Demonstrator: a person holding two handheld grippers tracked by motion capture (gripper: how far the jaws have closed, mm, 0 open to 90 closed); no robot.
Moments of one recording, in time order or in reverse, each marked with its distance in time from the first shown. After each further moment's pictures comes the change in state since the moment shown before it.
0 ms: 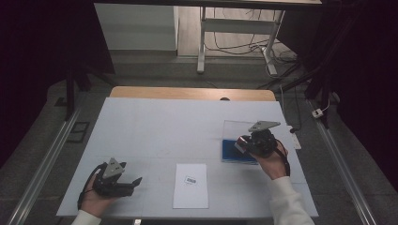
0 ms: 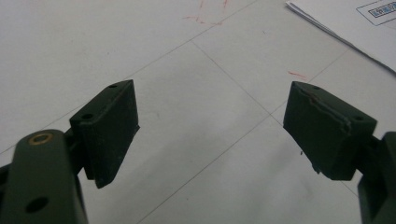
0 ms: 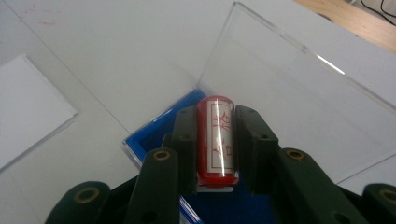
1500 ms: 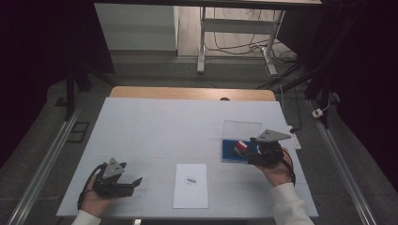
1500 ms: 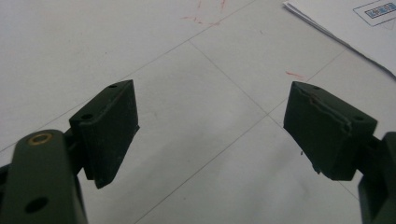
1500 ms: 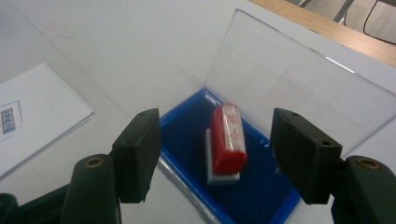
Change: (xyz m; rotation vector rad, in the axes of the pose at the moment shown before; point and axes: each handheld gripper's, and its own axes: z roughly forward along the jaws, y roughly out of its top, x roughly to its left) left arm -0.001 0.000 0.000 -0.005 -0.007 -0.005; right arm 0.013 -0.028 -0.023 -0.128 -0.017 0.011
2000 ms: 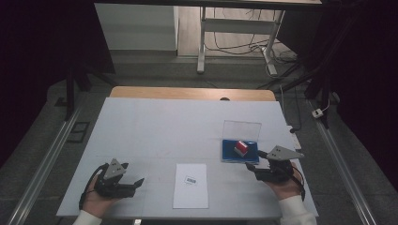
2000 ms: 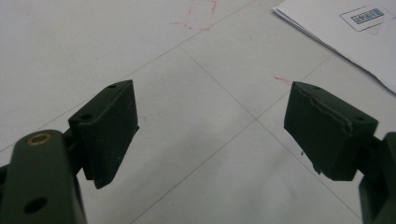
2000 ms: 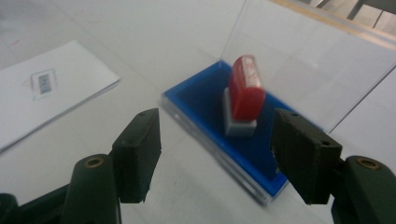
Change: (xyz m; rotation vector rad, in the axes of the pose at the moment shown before) left arm -0.005 0.002 0.000 -0.010 -0.014 0.003; right arm 0.011 -0.044 -0.028 -0.057 0.041 -0.003
